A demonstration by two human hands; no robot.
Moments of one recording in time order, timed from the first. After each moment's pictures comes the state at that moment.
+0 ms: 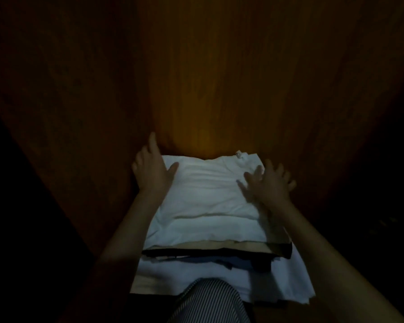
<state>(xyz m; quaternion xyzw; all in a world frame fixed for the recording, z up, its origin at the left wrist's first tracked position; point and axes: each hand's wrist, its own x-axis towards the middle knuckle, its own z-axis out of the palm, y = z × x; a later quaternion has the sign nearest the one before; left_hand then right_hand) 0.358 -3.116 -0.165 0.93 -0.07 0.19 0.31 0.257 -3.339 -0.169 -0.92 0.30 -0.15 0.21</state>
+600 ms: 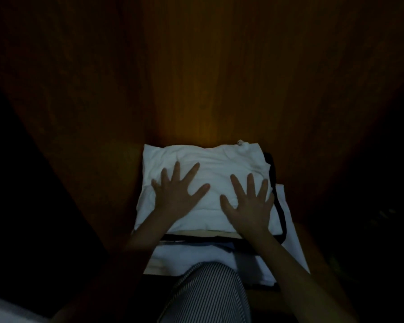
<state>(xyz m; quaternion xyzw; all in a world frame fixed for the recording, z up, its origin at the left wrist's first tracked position) 0.315 -3.124 -0.234 0.96 -0.18 0.00 0.19 0.227 -3.283 -0.254 -0.95 0.18 -0.19 0.15</state>
